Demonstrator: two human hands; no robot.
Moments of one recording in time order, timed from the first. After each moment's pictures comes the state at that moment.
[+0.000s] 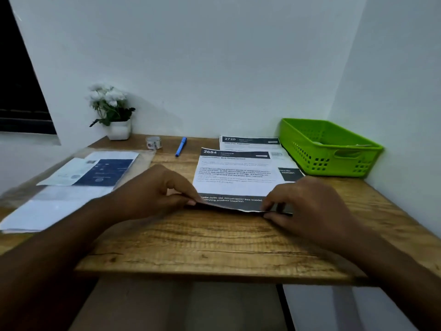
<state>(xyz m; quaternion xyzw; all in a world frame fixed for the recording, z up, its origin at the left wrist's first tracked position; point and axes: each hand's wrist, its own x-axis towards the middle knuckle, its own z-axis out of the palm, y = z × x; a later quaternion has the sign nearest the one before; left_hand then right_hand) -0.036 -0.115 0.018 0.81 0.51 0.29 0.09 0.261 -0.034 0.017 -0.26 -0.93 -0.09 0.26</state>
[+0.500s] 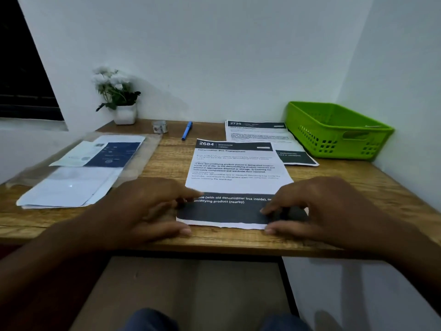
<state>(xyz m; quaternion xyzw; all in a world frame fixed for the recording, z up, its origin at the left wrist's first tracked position) -0.029 -0.192 0.003 0.82 0.53 0.22 0.00 0.274 -0.074 0.029 -0.22 -0.96 0.01 0.15</state>
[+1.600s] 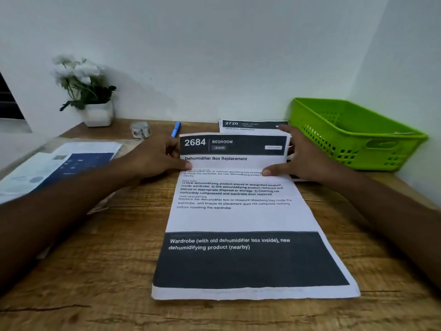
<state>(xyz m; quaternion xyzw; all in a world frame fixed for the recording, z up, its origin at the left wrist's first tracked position) -0.077 -0.007 0.012 0.61 0.70 0.32 0.18 0.212 0.121 0.005 -0.41 -0.81 0.30 0.28</state>
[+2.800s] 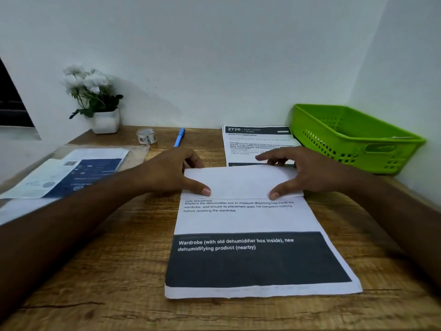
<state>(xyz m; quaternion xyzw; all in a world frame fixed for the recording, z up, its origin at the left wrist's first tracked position) -0.055 -0.022 0.018 0.66 0.70 0.22 0.16 0.222 0.096 0.025 -0.30 -0.92 0.20 0.13</state>
